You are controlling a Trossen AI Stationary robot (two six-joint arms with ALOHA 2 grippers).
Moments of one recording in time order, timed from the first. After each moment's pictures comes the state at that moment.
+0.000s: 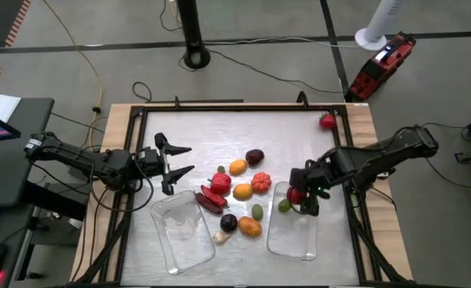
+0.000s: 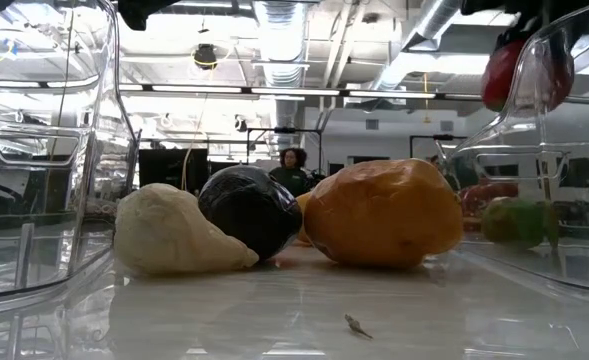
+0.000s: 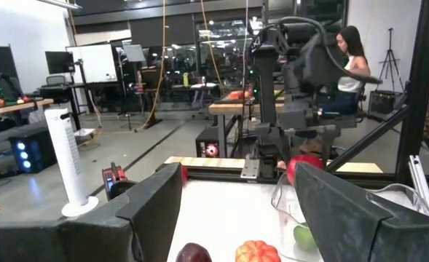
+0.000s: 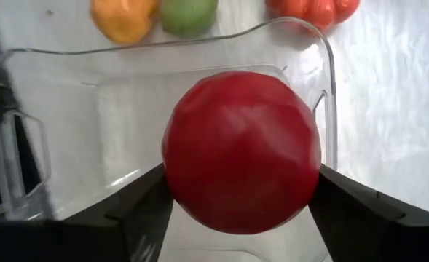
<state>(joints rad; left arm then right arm) -0.26 0.73 0.49 0.35 -0.48 0.09 0.31 1.27 1.14 -1.12 0.00 0.59</state>
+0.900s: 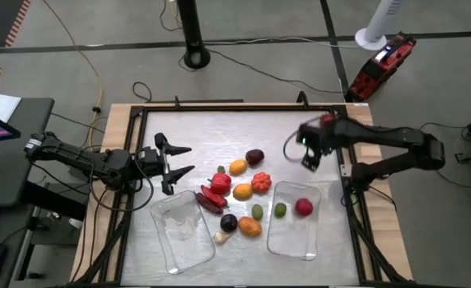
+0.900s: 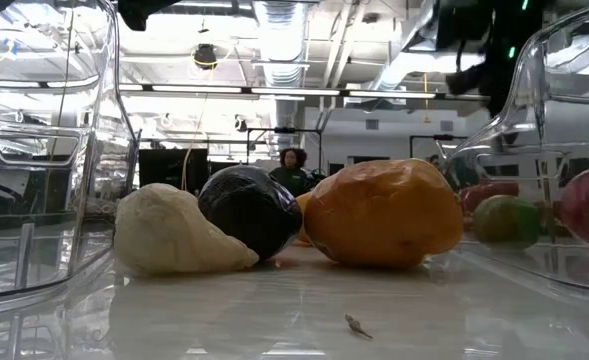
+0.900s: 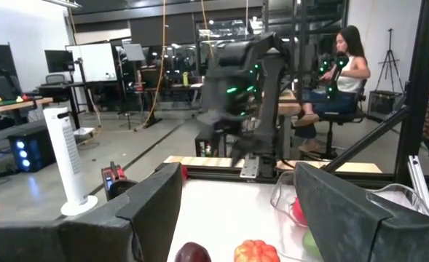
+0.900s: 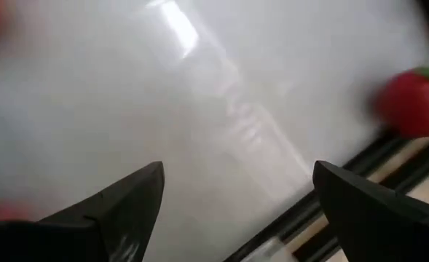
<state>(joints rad) -0.26 0.73 0.49 0.35 -0.48 0.09 -0.34 1.17 0.97 -1.22 0.27 0.27</state>
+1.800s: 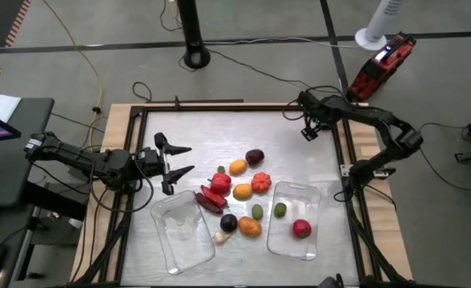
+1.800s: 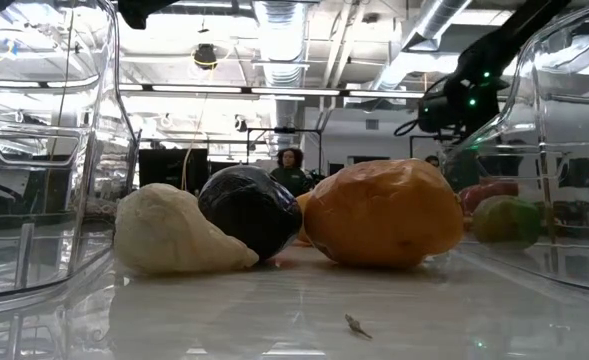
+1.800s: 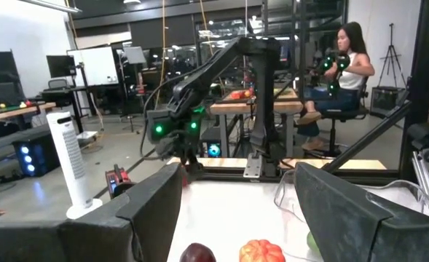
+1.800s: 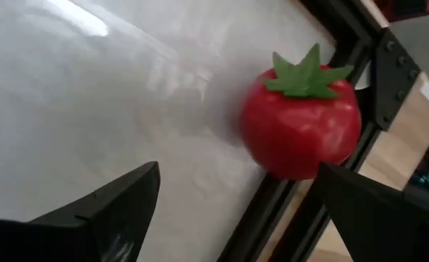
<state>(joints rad) -0.26 0.73 0.49 0.35 -0.49 0.11 -0.87 1.51 0.93 -0.92 0.43 0.13</state>
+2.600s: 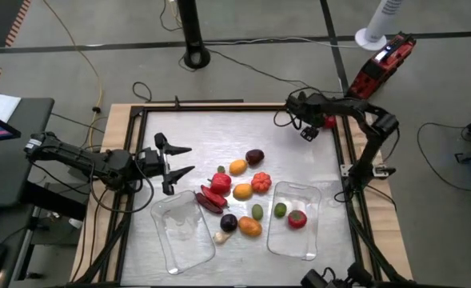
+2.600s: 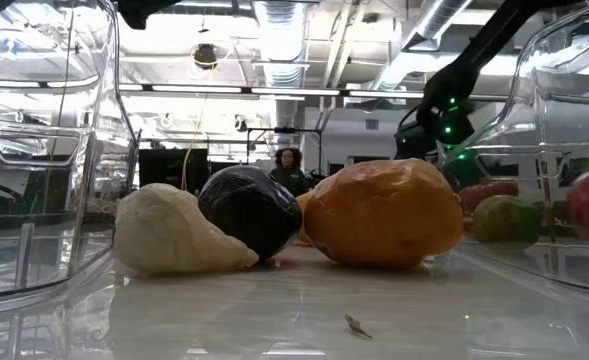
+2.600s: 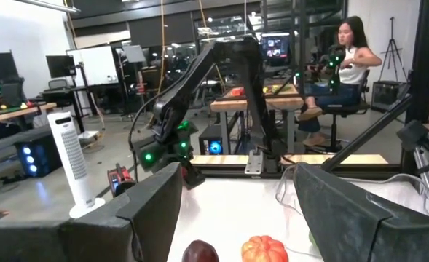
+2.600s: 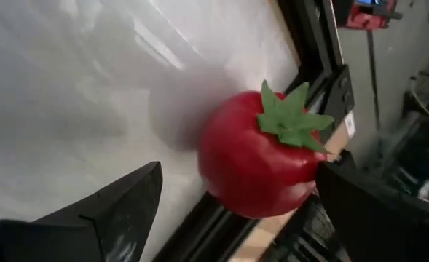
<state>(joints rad) -0.26 0.73 0.49 0.34 -0.49 0.13 -0.83 1.77 1.06 -1.04 0.68 0.00</state>
